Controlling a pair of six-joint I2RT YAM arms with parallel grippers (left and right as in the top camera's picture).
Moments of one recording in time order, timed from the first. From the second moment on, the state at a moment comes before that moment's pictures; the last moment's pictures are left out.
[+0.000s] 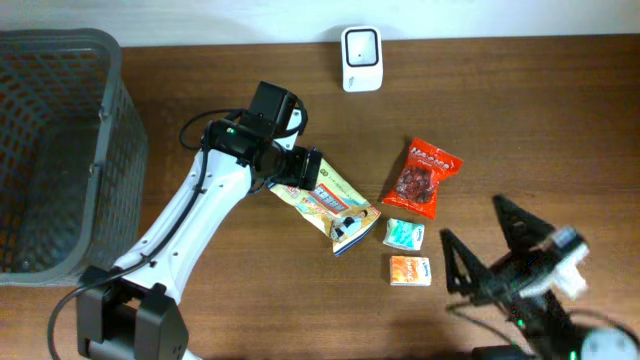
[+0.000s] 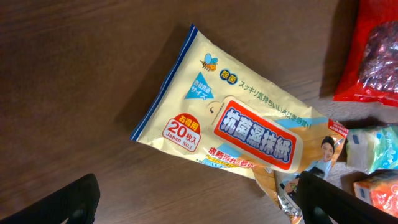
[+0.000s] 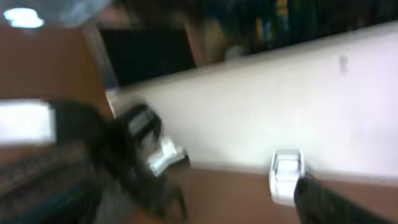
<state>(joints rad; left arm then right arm) -0.41 1.71 1.46 -0.92 0.06 -0.13 0.03 0.21 0.55 -0.14 -0.48 0.34</state>
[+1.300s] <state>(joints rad) -0.41 1.71 1.46 -0.98 -0.21 -0.52 0.37 1.60 0.86 -0.44 -0.49 1.07</state>
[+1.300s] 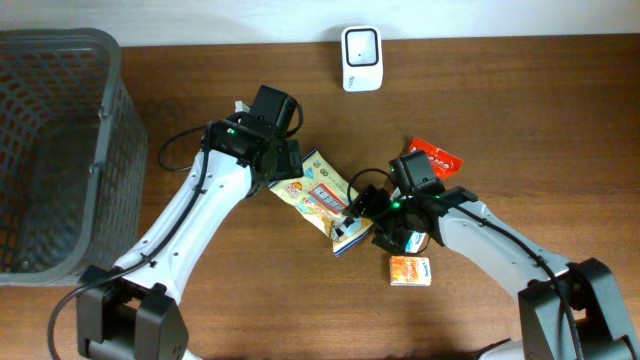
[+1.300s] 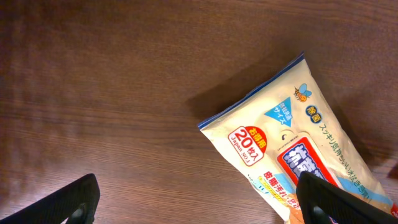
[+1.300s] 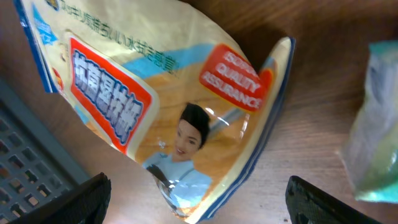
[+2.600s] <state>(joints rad) -0.41 1.71 1.46 -1.02 -0.27 -0.52 0.44 1.65 1.09 -0.66 -0.18 0.67</state>
